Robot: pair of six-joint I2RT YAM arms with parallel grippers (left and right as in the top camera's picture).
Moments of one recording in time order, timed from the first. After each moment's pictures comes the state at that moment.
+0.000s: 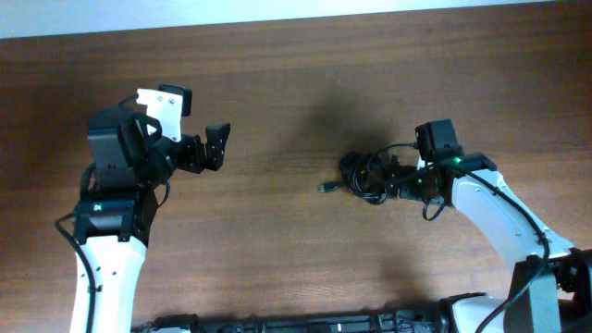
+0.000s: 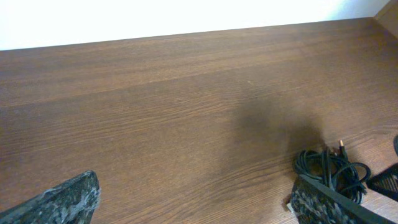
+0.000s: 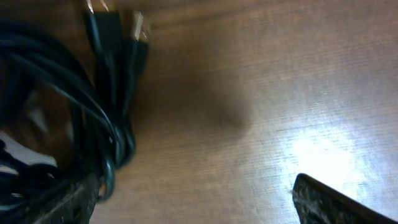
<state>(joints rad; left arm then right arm) 0.00 1.15 1.03 -0.48 0.40 0.07 0.10 1.47 0.80 -0.67 0.03 0.32</state>
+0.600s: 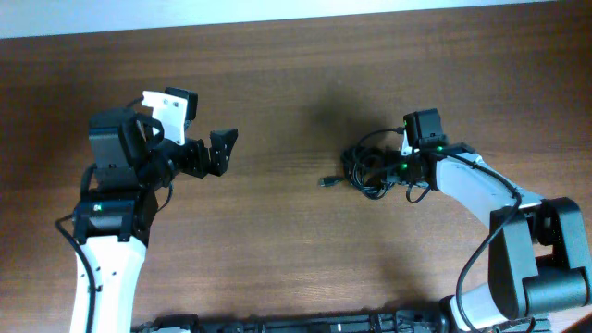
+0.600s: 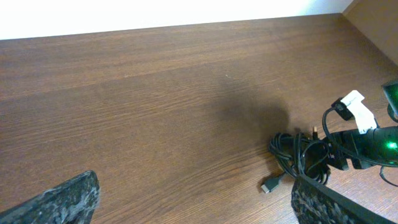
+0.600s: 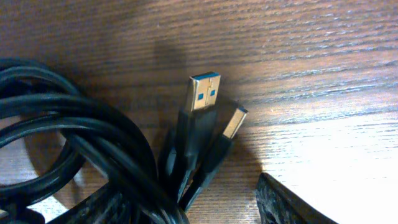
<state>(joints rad) 0.00 1.15 1.03 -0.51 0.49 0.07 0.12 1.68 0.84 -0.43 -0.07 0.30</state>
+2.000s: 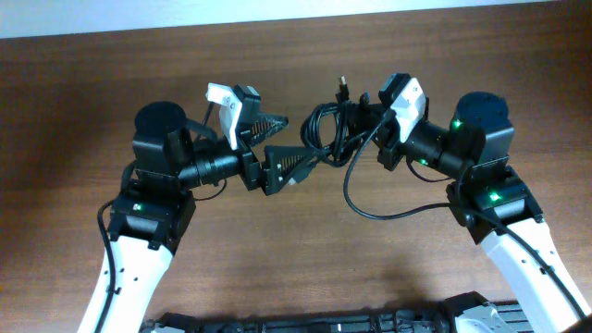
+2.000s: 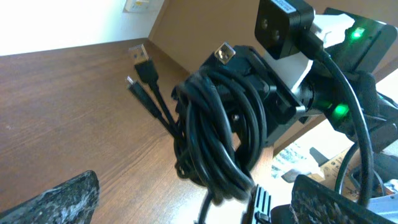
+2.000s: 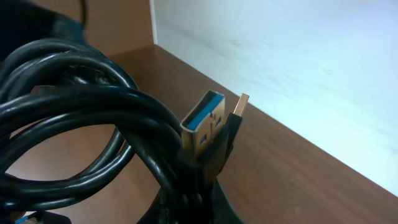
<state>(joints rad) -0.28 1.15 1.03 -0.19 0.94 -0.27 0.22 1.09 0.95 -0.14 -0.65 -0.21</state>
